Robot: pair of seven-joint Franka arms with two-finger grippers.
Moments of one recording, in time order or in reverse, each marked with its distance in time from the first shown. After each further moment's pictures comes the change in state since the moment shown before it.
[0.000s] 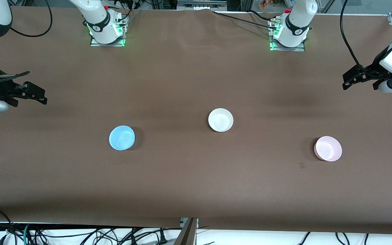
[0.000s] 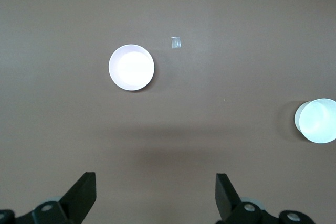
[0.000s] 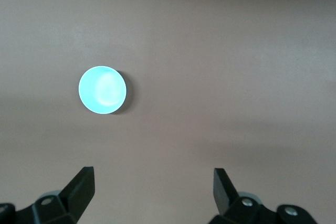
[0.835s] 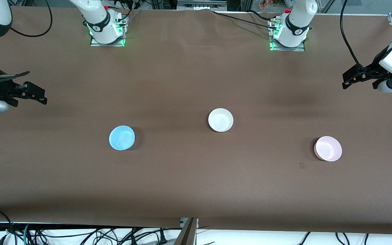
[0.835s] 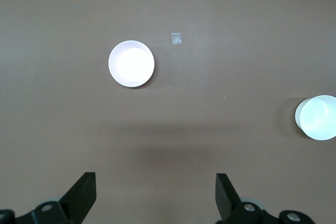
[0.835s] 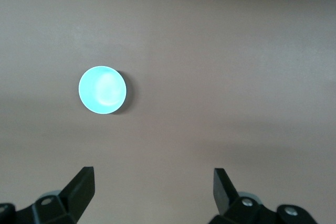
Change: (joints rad) left arm 0.000 0.000 0.000 0.000 -0.001 -0.016 0.000; right arm 0.000 0.000 0.000 0.000 0.000 0.000 0.000
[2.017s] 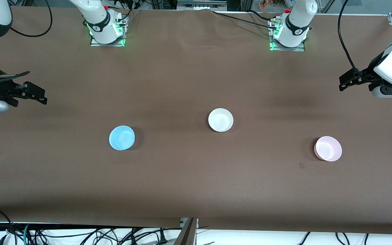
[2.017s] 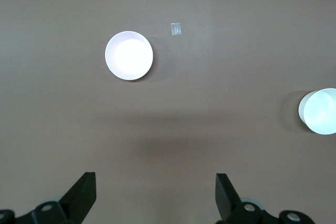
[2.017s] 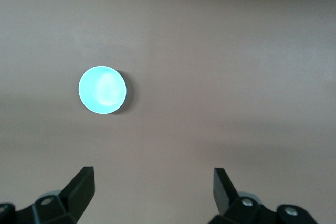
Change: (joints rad) left arm -0.001 0.029 -0.001 0.003 0.000 -0.019 0.000; right arm 0.000 0.000 0.000 0.000 0.000 0.000 0.000
